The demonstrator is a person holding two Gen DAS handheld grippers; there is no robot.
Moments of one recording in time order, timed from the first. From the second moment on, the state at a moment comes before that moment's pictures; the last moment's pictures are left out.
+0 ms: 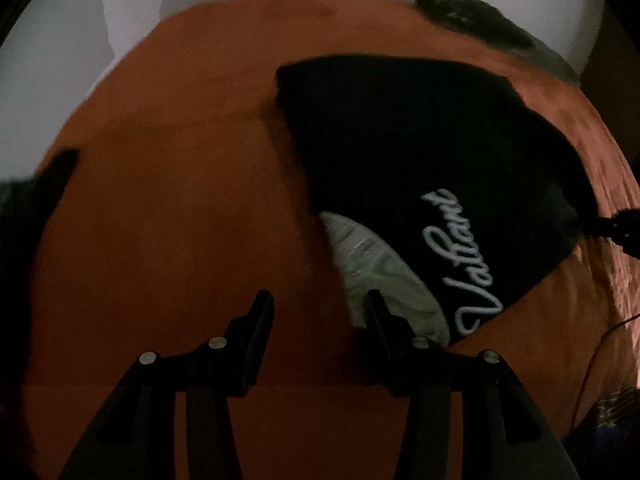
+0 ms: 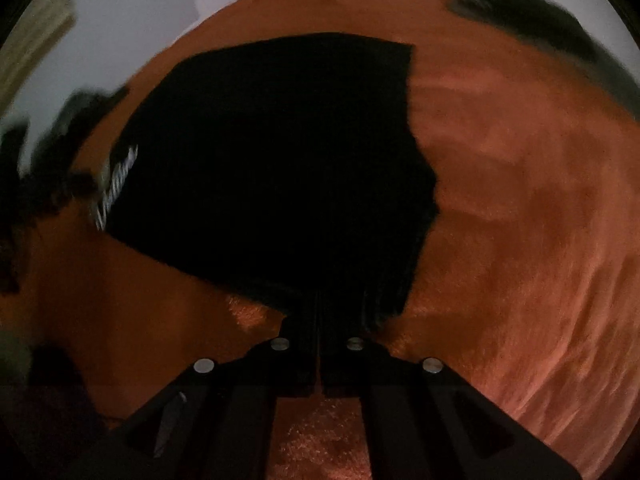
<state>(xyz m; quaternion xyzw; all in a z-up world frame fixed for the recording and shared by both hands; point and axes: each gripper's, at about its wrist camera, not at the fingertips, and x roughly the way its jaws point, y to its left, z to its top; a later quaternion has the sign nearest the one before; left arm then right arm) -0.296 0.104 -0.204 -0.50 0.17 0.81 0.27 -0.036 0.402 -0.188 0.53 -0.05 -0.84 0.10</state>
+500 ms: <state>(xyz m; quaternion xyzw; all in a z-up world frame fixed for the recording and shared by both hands) -0.296 0.100 -0.180 -0.47 0.14 0.84 0.25 -0.035 0.377 -0.144 0.50 0.01 -0.86 0.09</state>
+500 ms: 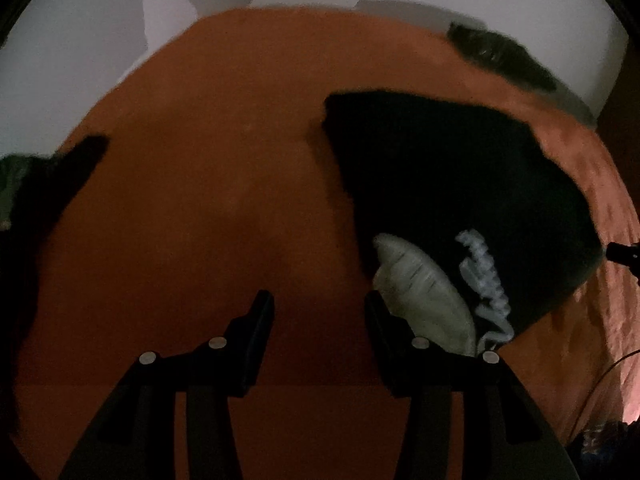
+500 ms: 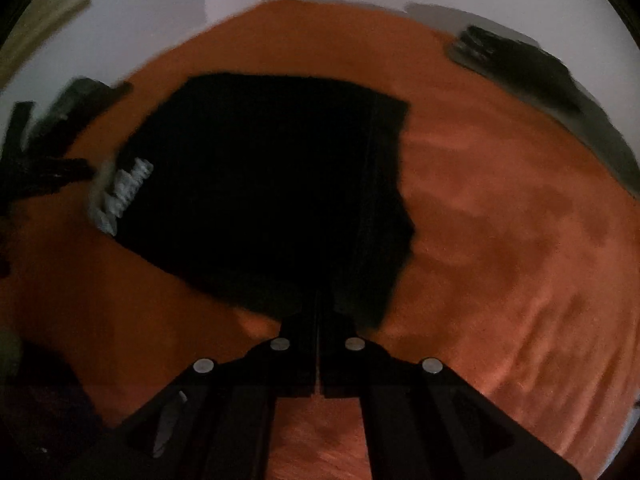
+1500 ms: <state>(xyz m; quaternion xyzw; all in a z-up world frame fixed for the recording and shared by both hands) -0.308 0.119 -0.200 -0.51 0.15 0.81 0.26 -0.032 0.432 -0.184 0.53 -0.12 -0.84 0.06</state>
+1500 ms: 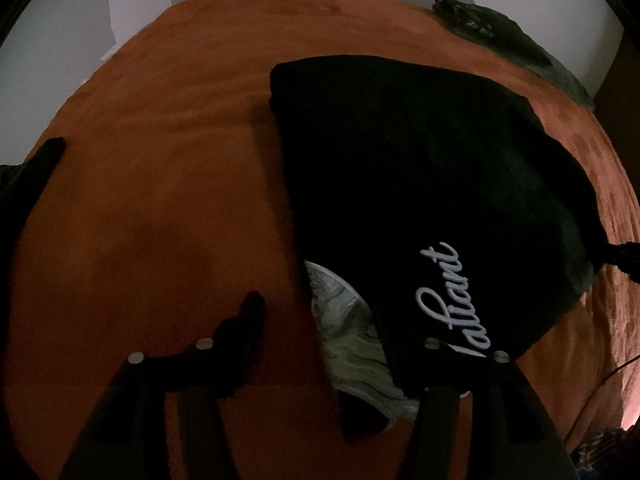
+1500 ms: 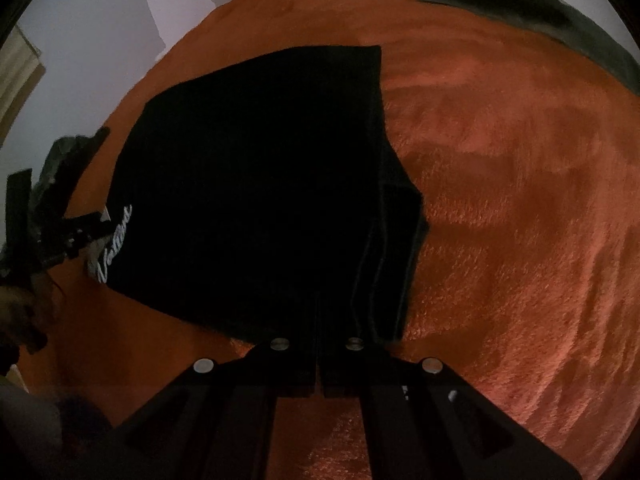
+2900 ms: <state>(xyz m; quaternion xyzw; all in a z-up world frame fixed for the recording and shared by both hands) -0.418 0.221 -0.177 -0.45 0.17 0.85 0.21 -0.210 0.426 -0.163 0.49 -0.13 -0.86 -0.08</state>
